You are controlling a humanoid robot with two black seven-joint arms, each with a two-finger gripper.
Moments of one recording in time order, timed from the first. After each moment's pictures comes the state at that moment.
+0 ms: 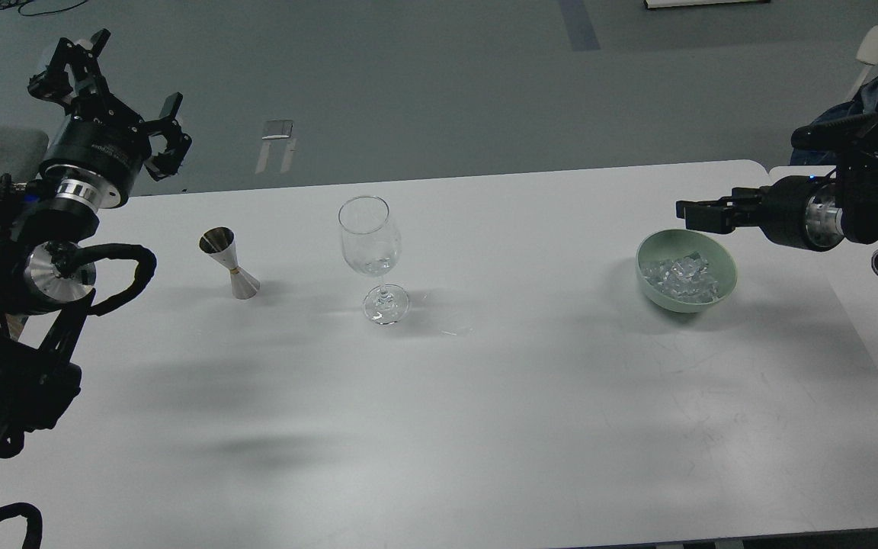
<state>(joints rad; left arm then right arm) -0.54 0.42 -1.29 -1.14 0.36 -0.06 -0.09 0.97 -0.72 0.23 0.98 -1.61 0.27 0.19</state>
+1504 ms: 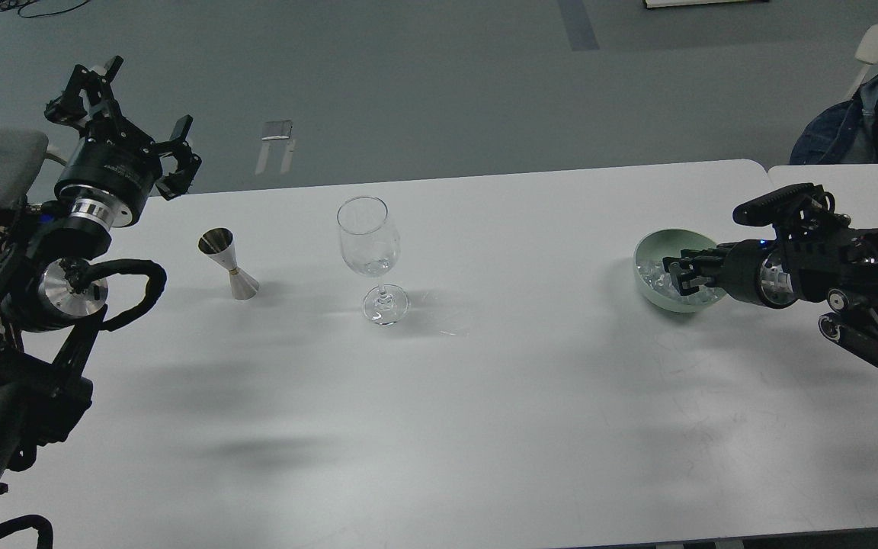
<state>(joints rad) -0.51 0.39 -1.30 -1.12 0.36 -0.06 -0.09 0.86 -0.60 0.22 0.93 -1.76 0.21 0.16</state>
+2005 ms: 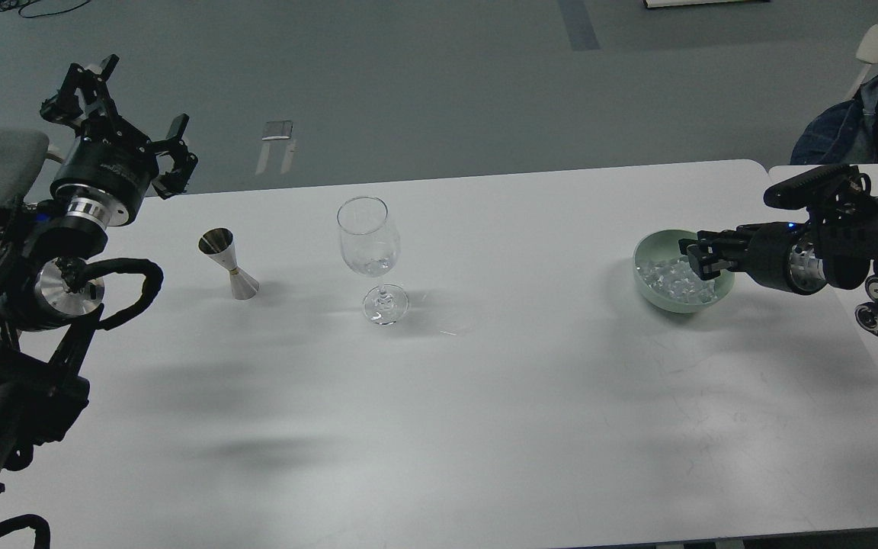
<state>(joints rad) -0.51 0.40 -1.30 -1.12 0.36 -0.06 -0.09 0.87 -0.74 0.26 1.07 -1.75 0.19 0.17</state>
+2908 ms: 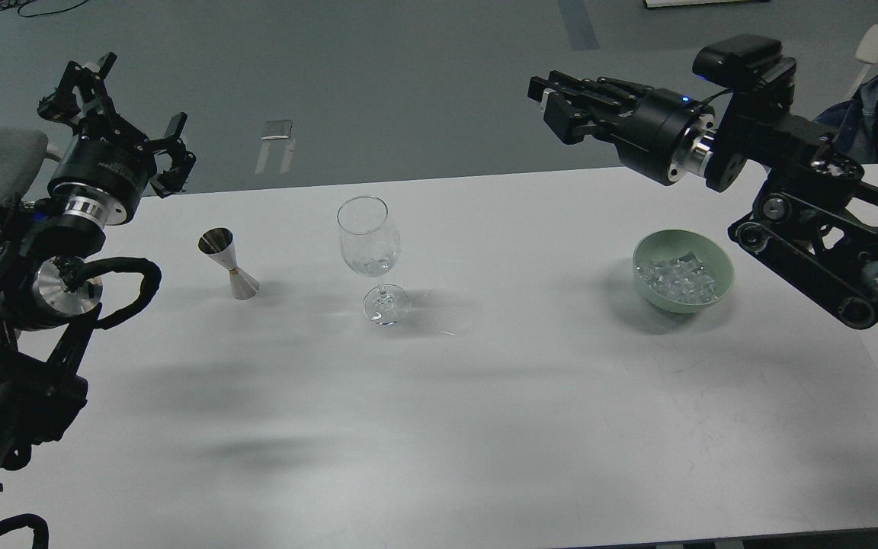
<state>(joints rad) -0.51 0.40 -1.30 -1.12 0.36 -0.06 -0.09 0.92 -0.43 0.64 1.22 -1.75 0.07 0.16</state>
